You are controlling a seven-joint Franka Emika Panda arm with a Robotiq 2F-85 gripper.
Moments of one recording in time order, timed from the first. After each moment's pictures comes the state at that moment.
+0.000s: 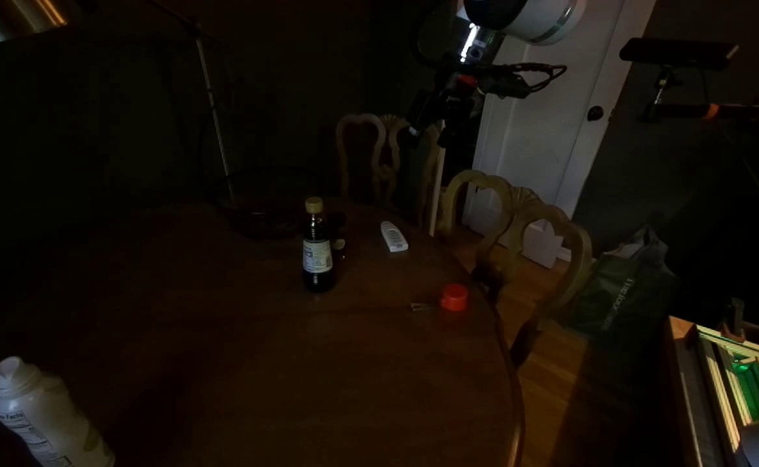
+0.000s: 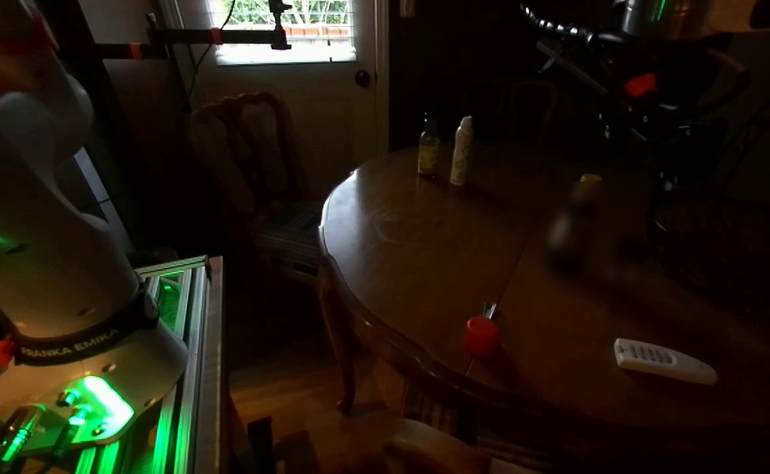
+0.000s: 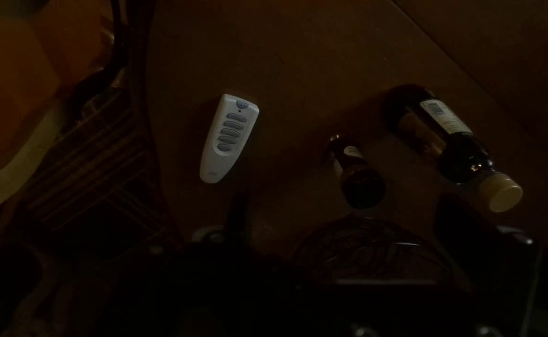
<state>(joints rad) -0.07 0.13 -0.22 -2.01 0.27 2.40 -0.17</state>
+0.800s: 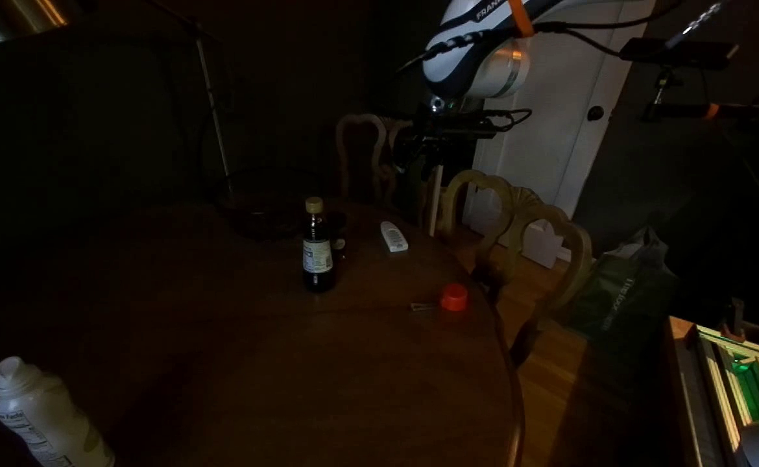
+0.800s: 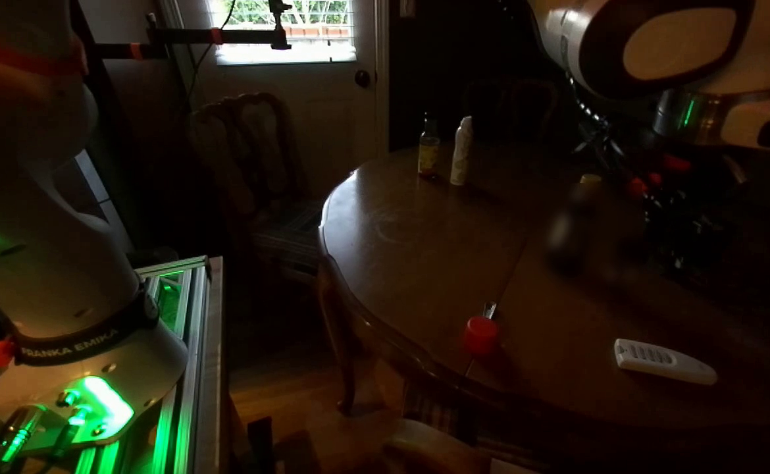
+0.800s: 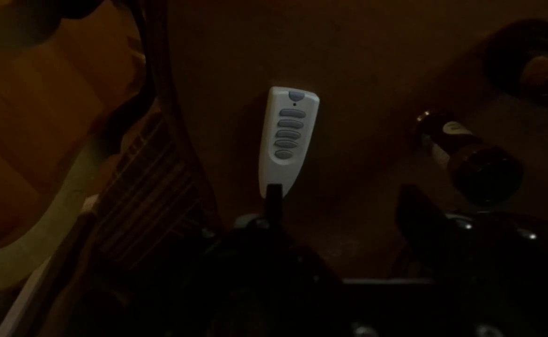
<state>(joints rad) -0.12 0.42 -0.20 -1.83 0.21 2.48 0.08</state>
